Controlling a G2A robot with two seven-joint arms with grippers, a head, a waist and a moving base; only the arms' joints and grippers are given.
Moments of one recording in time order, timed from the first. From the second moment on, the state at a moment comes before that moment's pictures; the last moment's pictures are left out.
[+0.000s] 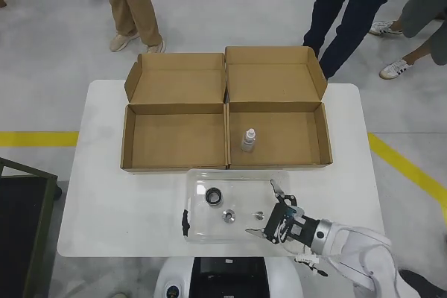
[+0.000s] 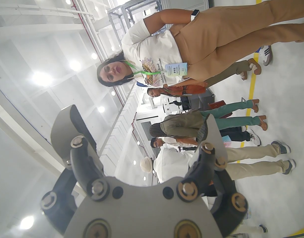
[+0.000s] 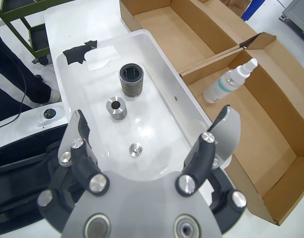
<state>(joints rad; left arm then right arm) 0.21 -0.47 -1.02 -1.11 2.33 -0.10 0.40 -1.69 -1.14 1.39 -2.20 -1.39 -0.74 0.39</state>
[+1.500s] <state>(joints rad) 0.21 -0.47 -1.02 -1.11 2.33 -0.10 0.40 -1.57 -1.12 1.21 -2.16 -1.39 -0.60 0.84</state>
